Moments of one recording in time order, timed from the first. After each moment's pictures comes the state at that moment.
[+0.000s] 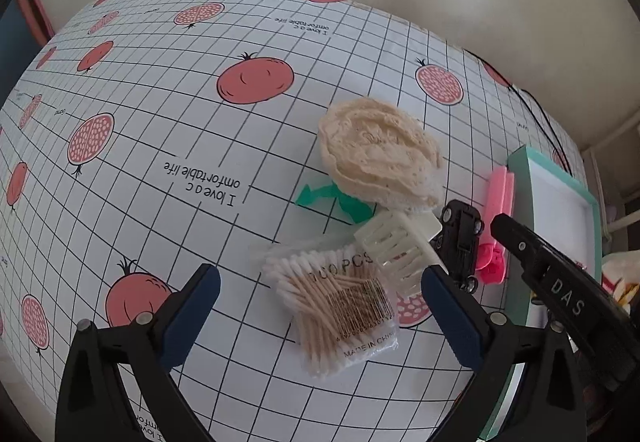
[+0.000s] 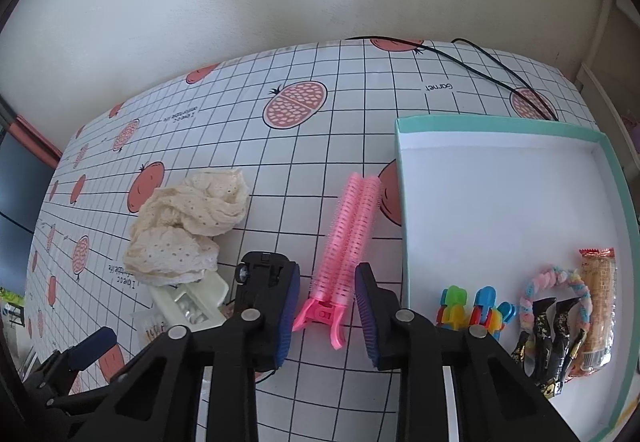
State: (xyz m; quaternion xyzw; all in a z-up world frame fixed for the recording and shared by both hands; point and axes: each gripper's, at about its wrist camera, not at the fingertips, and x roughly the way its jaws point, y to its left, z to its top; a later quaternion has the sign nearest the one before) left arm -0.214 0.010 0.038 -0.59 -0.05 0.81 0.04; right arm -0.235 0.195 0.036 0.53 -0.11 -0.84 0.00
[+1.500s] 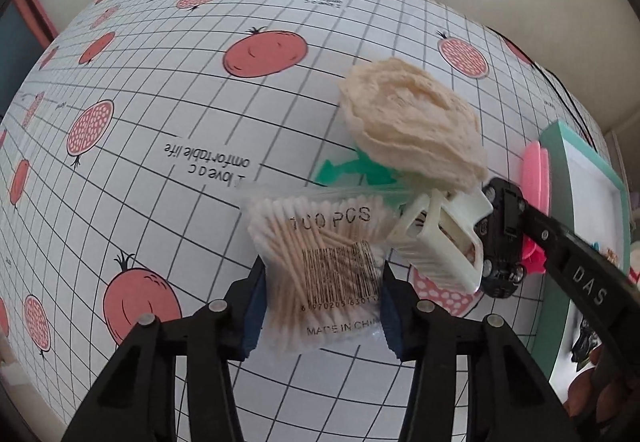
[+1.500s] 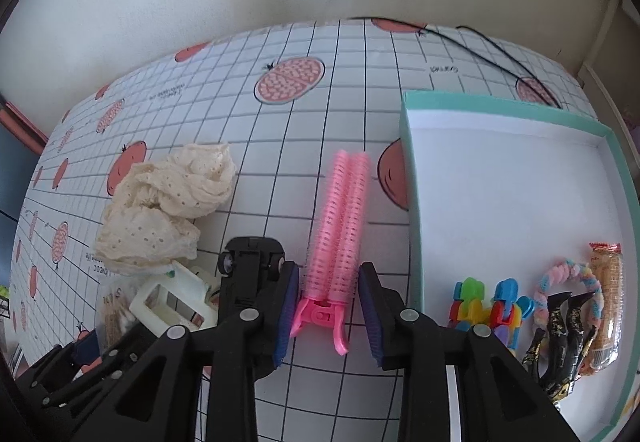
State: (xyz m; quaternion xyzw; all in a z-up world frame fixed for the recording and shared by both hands) left arm -0.212 0.004 0.015 -0.60 -0.03 0.80 0.02; right arm -0.240 0.184 0.017 0.55 -0.08 -0.83 -0.01
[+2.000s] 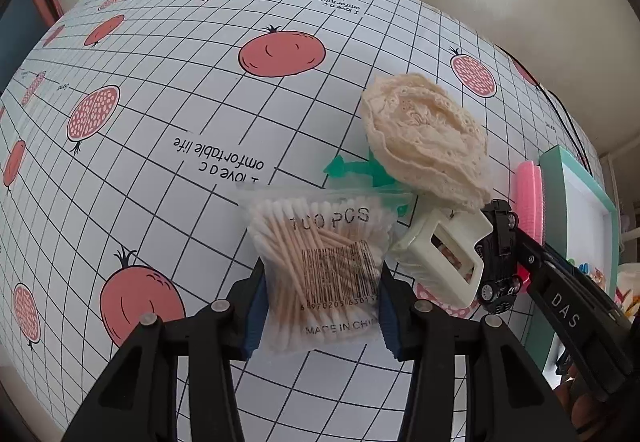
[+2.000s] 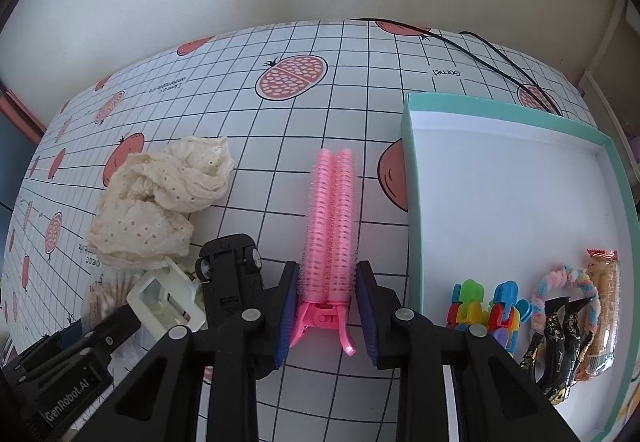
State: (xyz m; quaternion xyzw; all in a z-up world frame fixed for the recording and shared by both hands) left arm -0.208 -0.019 0.019 -0.60 -0.07 0.80 0.02; right arm -0.236 0.181 0.015 0.55 -0.06 -0.83 -0.01
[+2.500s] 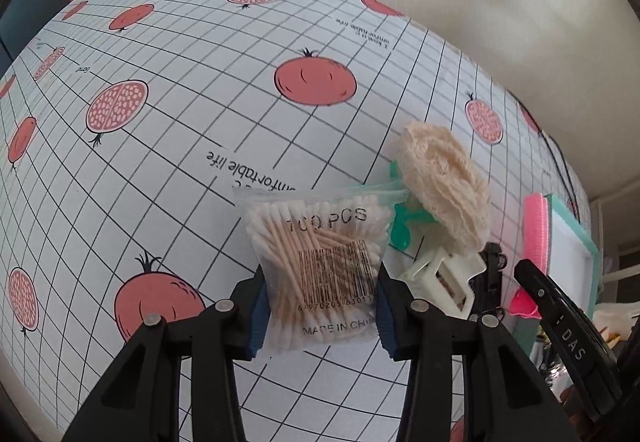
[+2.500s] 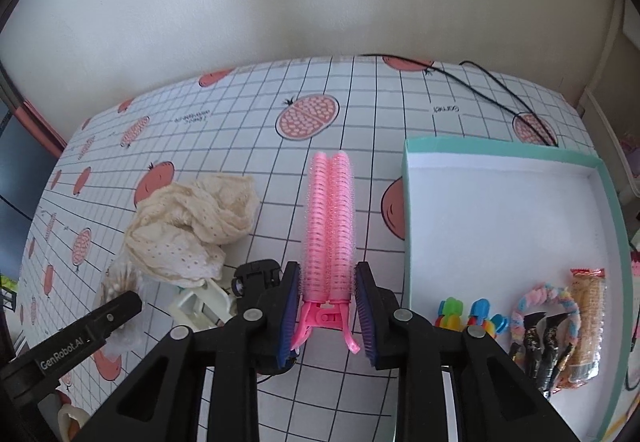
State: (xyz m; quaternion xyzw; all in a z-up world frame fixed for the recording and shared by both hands) left arm -0.205 -0.052 0.037 -0.58 -0.13 0.80 0.00; right arm -0.232 0.185 0.051 0.51 -0.08 -0.85 0.01
